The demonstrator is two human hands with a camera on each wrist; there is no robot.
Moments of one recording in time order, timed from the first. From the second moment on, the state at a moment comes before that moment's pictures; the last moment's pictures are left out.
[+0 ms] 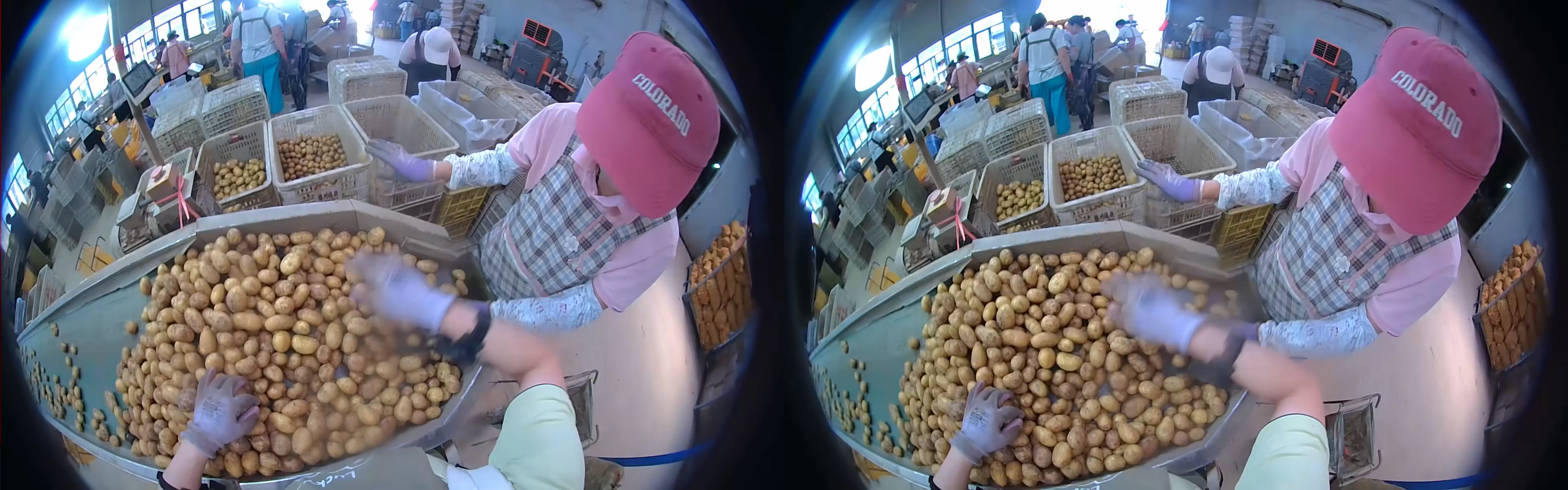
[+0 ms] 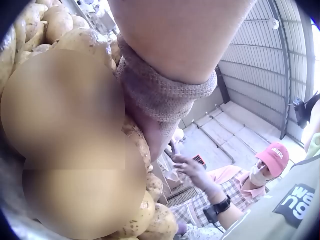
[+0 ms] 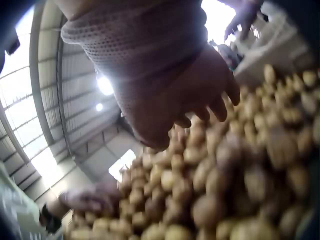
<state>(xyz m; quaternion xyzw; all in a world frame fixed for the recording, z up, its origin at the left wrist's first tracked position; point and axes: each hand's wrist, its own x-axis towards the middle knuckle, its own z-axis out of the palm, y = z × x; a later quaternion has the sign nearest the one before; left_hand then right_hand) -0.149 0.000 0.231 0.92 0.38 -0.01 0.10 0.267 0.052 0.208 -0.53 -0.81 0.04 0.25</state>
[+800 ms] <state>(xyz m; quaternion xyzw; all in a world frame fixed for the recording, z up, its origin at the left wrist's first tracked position) -0.145 0.012 0.255 0.92 0.37 -0.05 0.14 0.160 -0.011 0.138 -0.37 -0.90 0.09 0.19</state>
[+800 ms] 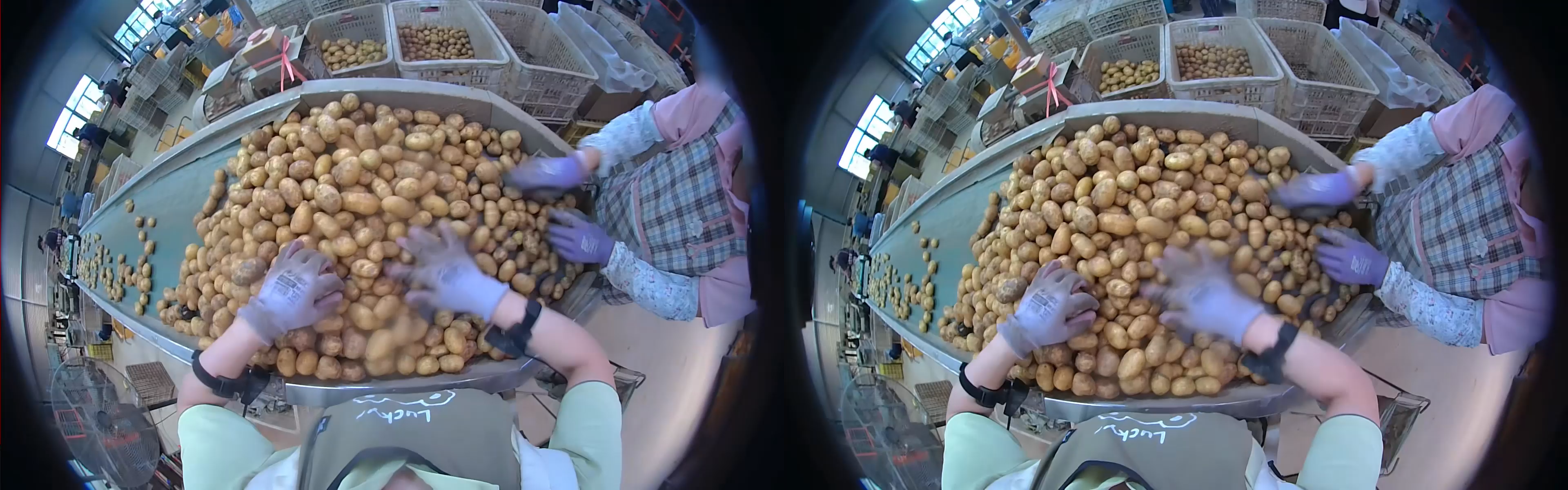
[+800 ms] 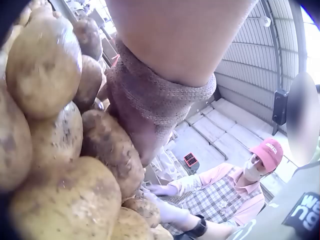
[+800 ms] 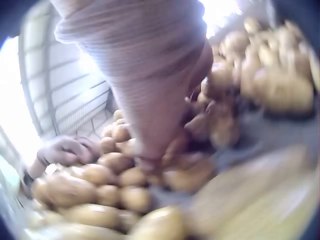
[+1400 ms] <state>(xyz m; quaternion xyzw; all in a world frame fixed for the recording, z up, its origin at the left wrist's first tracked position) -0.168 0.005 0.258 0.92 0.38 -0.02 0.11 0.145 0.045 0.146 -0.53 -0.84 0.15 0.02</state>
